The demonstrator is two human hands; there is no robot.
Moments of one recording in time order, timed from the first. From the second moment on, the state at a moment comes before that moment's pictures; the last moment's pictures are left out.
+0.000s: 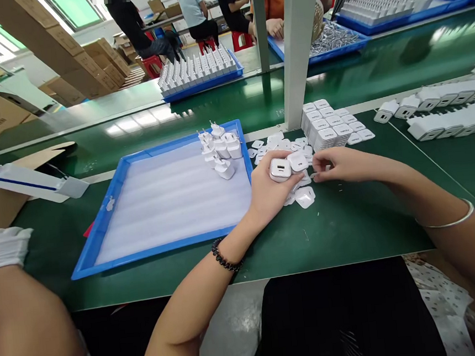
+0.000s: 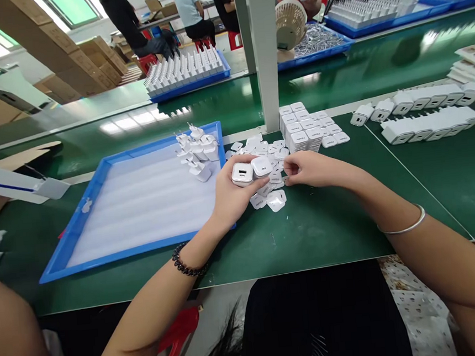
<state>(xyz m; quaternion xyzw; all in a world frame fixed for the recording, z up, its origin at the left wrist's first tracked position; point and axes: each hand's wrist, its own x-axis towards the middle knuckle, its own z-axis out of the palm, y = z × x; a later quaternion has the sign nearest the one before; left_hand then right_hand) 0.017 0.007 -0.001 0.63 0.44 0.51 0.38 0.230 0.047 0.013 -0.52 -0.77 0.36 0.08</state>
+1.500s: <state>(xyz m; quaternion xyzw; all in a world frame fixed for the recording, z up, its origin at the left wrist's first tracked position) 0.019 0.001 -0.010 0.80 0.33 0.47 0.17 0.194 -0.007 0.036 -0.40 -0.59 0.61 0.35</state>
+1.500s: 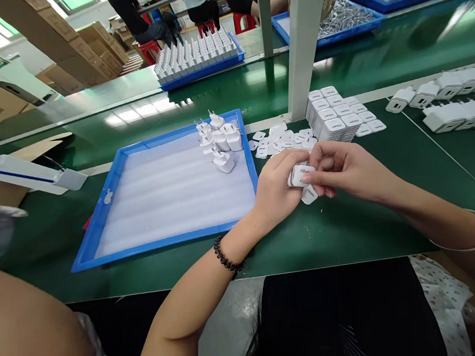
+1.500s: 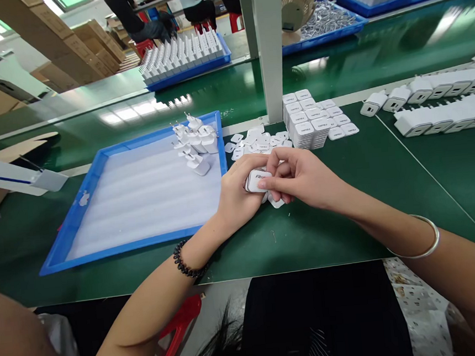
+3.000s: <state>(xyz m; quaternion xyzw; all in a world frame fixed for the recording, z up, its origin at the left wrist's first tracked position) 0.018 0.003 -0.019 0.84 0.32 0.43 0.05 0.194 -0.004 0.038 -0.50 -0.57 0.57 0.30</state>
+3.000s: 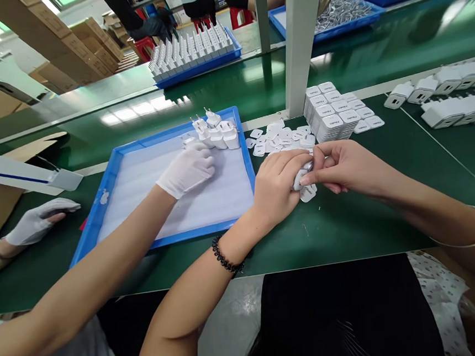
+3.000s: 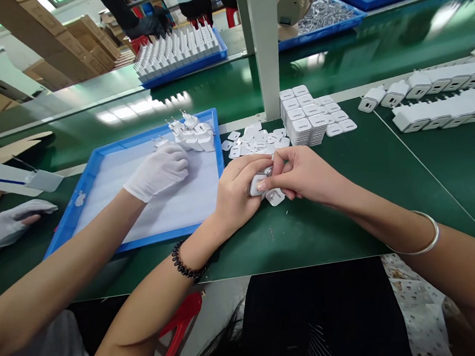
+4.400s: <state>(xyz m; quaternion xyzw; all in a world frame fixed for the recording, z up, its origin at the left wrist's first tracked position) 0.027 -0.001 -0.013 0.81 0.23 0.53 0.13 0.186 -0.008 0.020 -0.40 -0.65 0.47 0.44</state>
